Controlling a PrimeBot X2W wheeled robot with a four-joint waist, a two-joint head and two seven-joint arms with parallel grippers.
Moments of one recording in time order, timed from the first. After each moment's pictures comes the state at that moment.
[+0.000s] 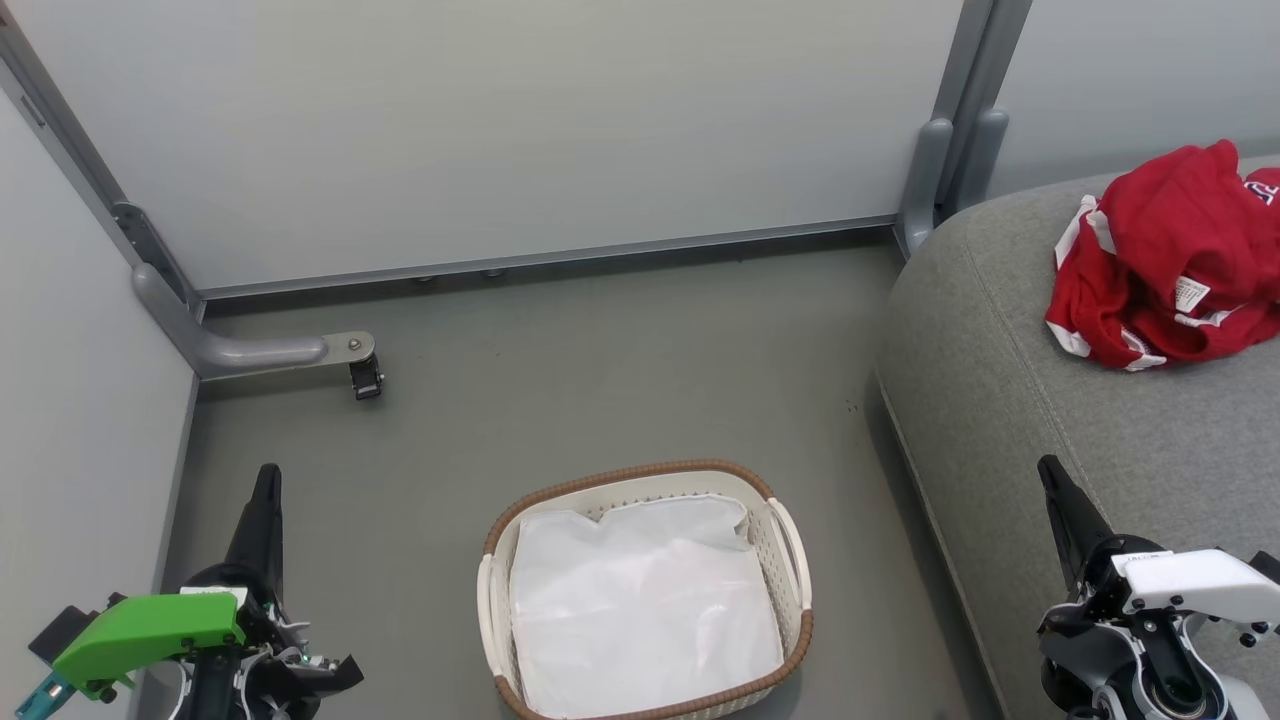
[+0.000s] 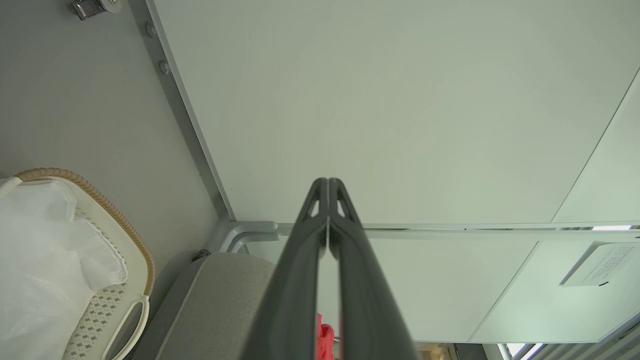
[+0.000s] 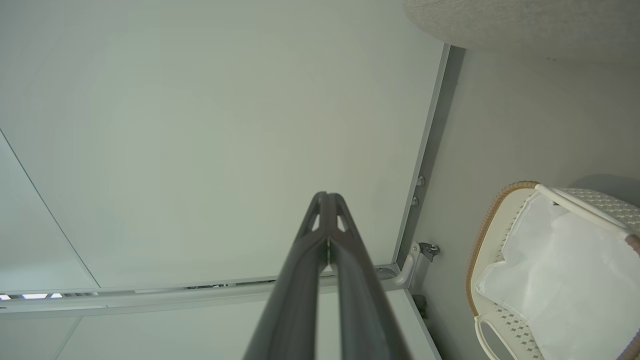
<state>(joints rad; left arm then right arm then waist) -0.10 0.05 0.11 0.24 -1.62 -0.13 0.11 -0.10 -0.05 -0.11 0.25 1.61 0.13 0.11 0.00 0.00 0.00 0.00</state>
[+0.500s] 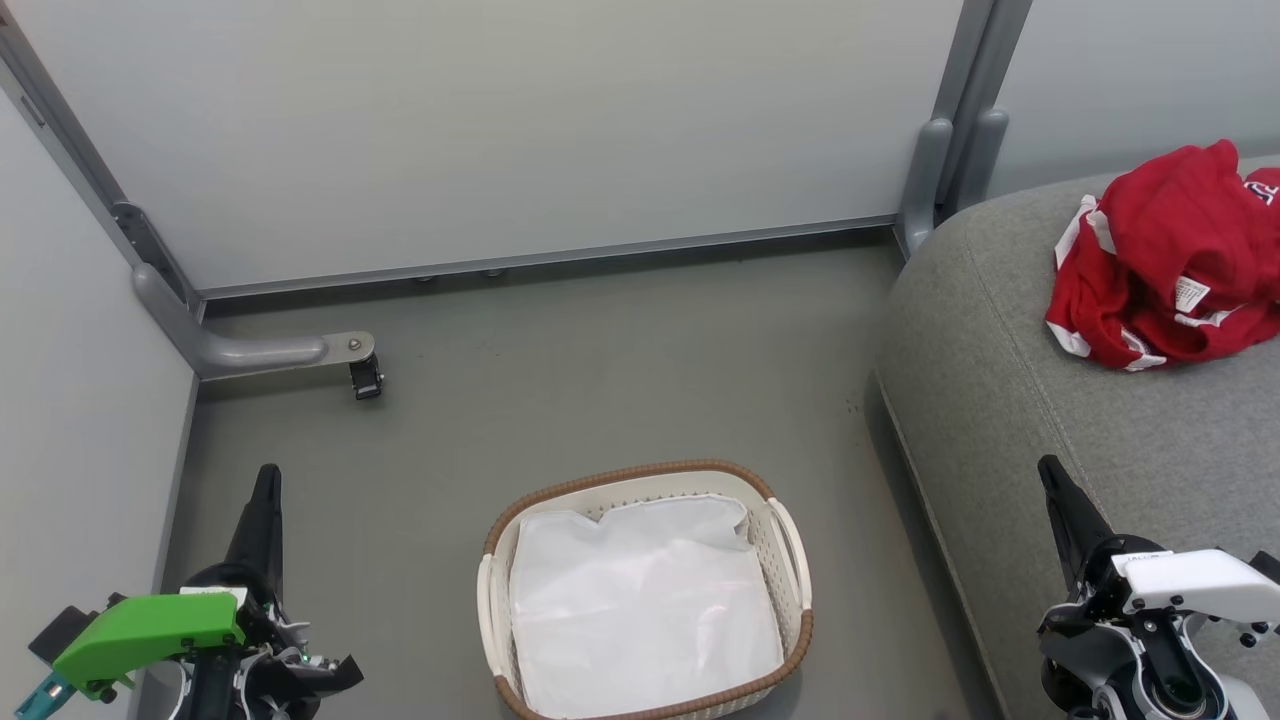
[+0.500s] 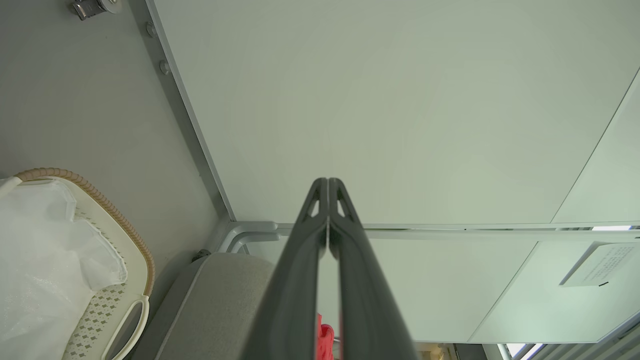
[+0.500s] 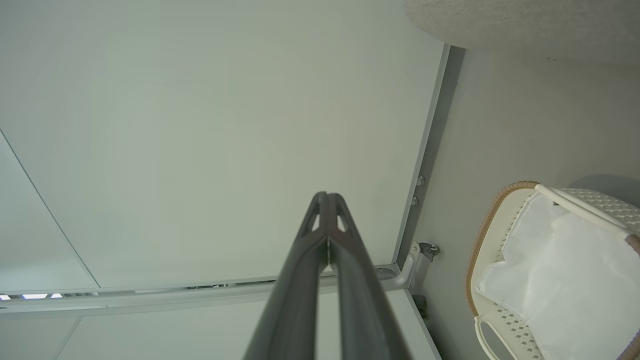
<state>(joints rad) -0.10 0.05 0.11 0.24 -1.62 -0.13 0.11 -0.10 -0.05 -0.11 0.25 1.61 0.13 0.11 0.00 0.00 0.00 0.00</state>
